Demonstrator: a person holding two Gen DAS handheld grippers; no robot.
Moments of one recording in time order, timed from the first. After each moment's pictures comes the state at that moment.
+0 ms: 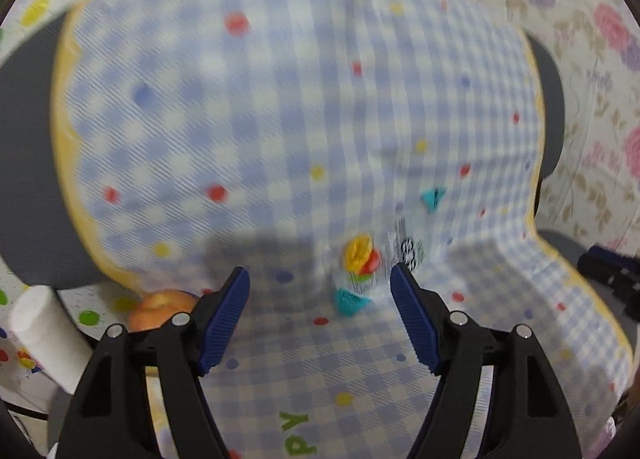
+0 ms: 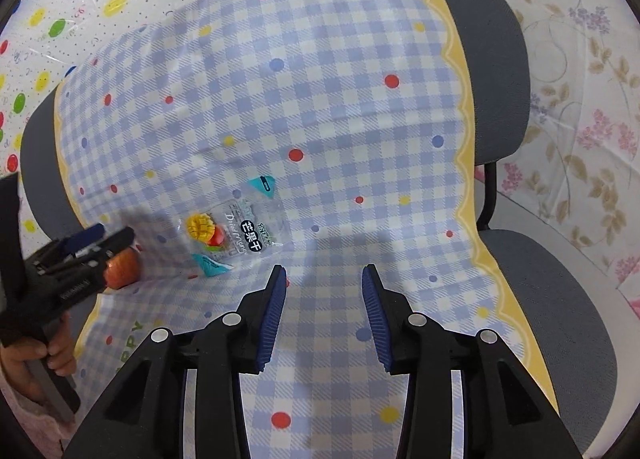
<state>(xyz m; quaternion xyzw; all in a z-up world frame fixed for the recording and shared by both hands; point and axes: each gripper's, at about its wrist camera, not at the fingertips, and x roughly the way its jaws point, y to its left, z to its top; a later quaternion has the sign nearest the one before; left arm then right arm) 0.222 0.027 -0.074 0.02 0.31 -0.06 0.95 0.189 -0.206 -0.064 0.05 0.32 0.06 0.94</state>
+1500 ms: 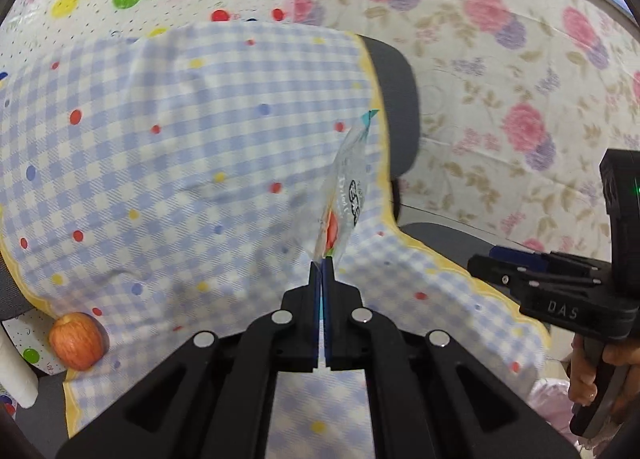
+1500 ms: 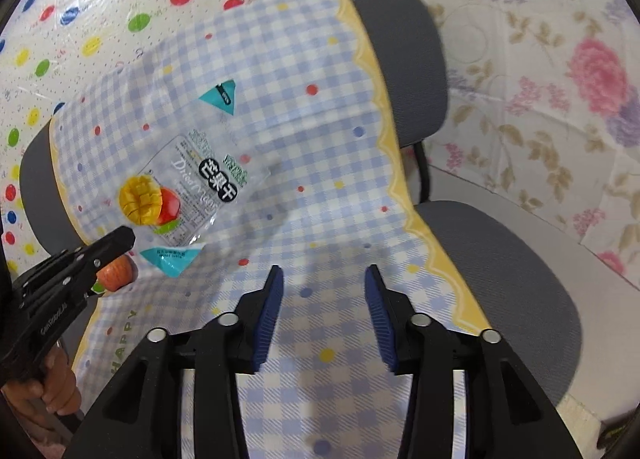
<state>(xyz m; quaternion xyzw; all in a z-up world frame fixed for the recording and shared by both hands) 0.132 -0.070 -0.030 0.04 0.26 -0.23 0.94 0.114 -0.266 -0.055 0.09 0.31 0.01 0.95</state>
